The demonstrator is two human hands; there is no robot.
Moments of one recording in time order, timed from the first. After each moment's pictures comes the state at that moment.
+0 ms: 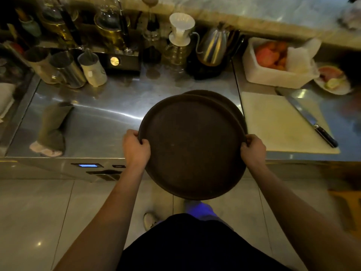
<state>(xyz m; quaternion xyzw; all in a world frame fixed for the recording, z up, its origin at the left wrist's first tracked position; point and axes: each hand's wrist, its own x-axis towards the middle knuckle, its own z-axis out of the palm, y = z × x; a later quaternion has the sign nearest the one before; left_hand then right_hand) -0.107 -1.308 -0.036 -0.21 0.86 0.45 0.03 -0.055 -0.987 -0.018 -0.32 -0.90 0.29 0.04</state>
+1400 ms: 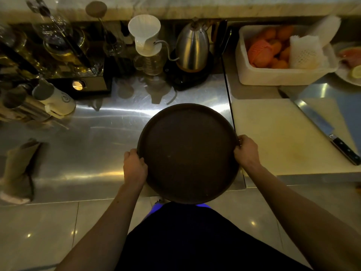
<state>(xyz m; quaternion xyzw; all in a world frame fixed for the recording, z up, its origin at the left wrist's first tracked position) -0.197 -1.191 -0.078 -0.17 0.94 0.28 0.12 -0.174 -0.861 -0.086 -0.29 -0.91 0.29 -0.07</state>
